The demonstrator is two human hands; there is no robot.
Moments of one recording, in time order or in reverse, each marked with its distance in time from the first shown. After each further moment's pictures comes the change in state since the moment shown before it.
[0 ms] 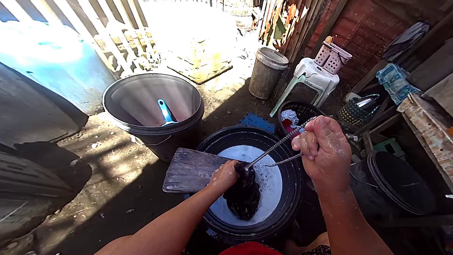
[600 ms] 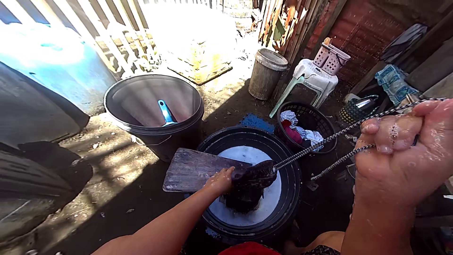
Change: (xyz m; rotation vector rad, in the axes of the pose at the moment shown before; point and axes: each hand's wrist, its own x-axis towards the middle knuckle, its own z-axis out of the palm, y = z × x) left_hand -0.004 -0.020 0.011 0.103 -0.234 -0.084; right_hand 0.011 -0.071 -0.025 0.018 0.207 -0.353
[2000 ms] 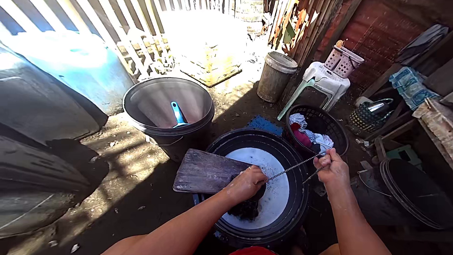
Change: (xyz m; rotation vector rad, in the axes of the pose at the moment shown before) left_hand -0.029 0.041 -0.012 -0.175 0.451 0.841; right_hand -0.041 0.150 -0.118 -0.097 0.552 0.718
